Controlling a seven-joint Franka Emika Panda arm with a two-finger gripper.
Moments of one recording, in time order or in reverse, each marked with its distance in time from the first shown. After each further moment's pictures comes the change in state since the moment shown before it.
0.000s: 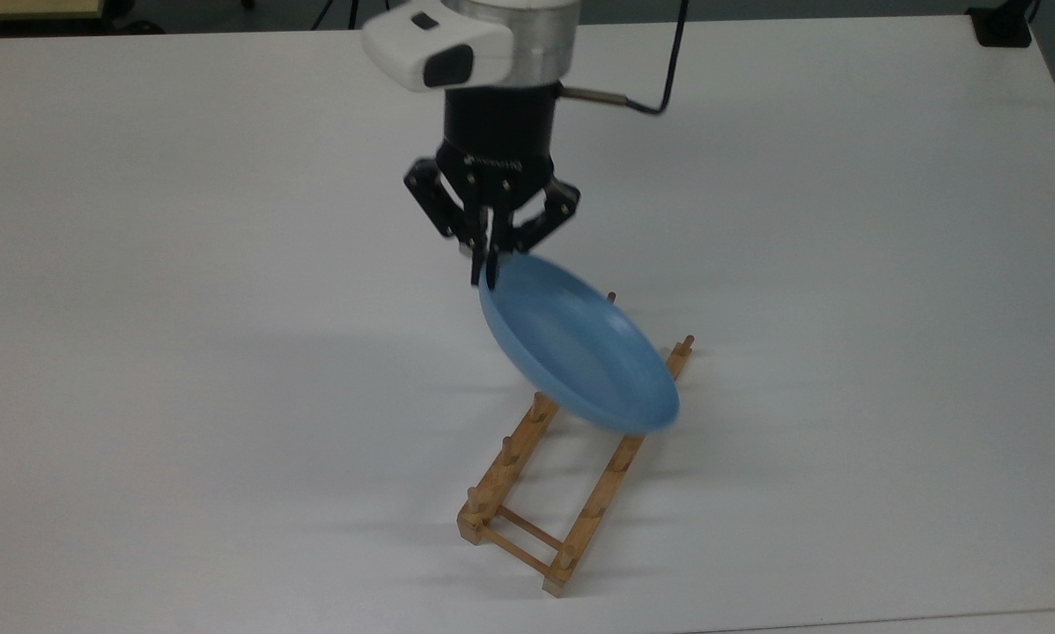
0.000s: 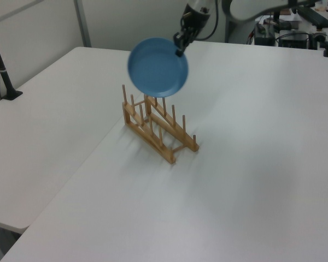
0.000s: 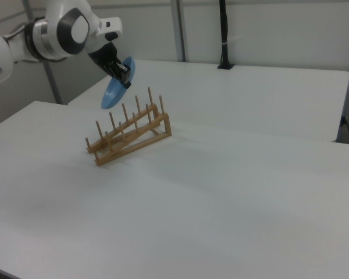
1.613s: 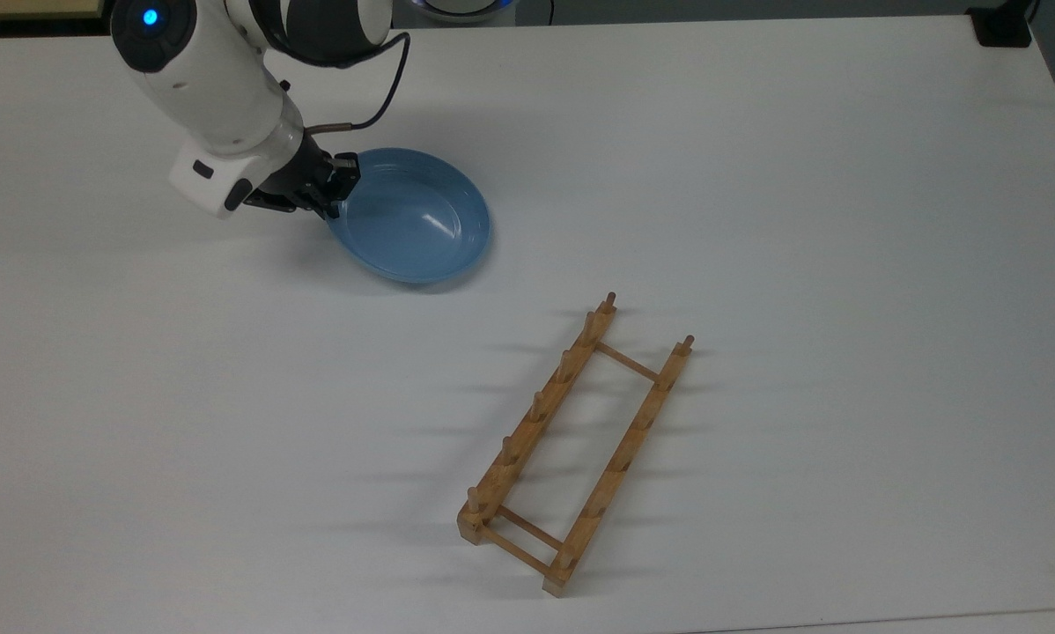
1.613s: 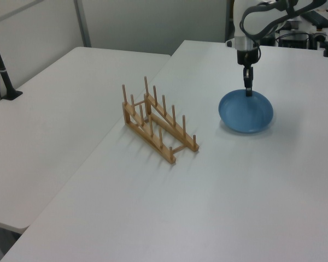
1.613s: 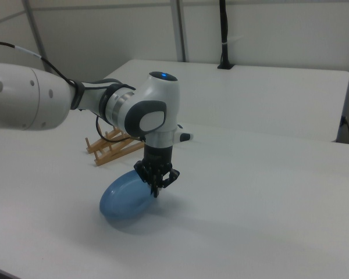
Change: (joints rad) arm -0.376 -0.004 -0.006 -0.416 0.251 -0.187 -0.876
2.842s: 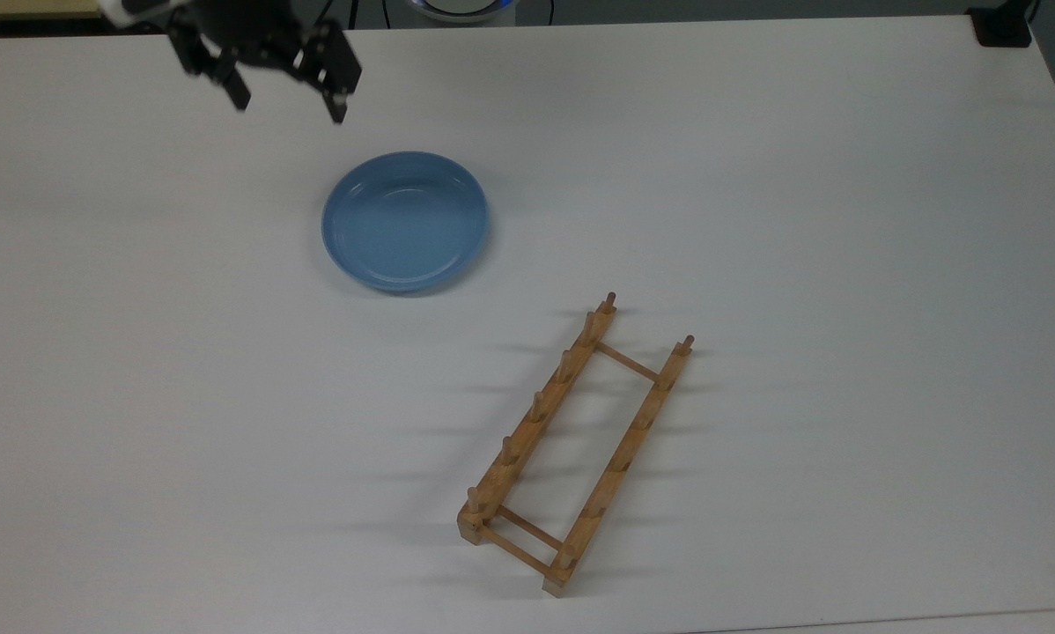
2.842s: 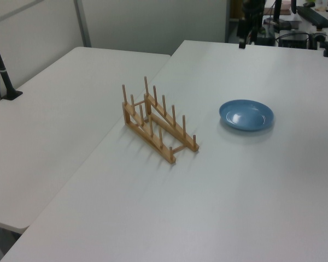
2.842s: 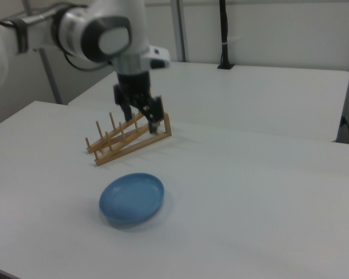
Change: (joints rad) arm 0.035 -0.224 0.005 0.195 0.001 -0.207 0.469
